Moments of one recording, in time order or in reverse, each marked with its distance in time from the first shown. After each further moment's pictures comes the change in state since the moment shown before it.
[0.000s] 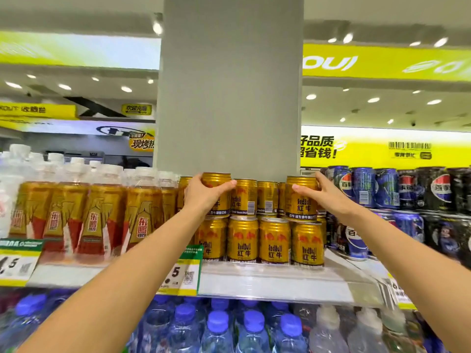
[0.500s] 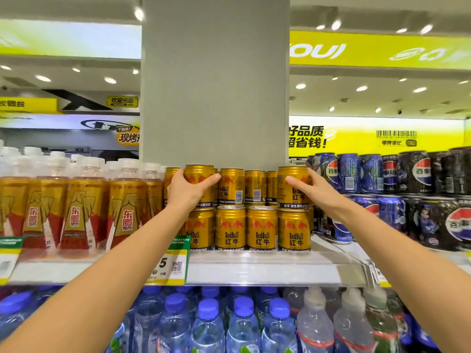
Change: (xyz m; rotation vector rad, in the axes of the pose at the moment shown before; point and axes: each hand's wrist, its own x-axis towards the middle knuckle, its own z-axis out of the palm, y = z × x) left_hand -0.007 -0.008 0.000 0.094 0.057 0.002; right_hand -0.009 0.015 0.000 0.030 0.020 0.053
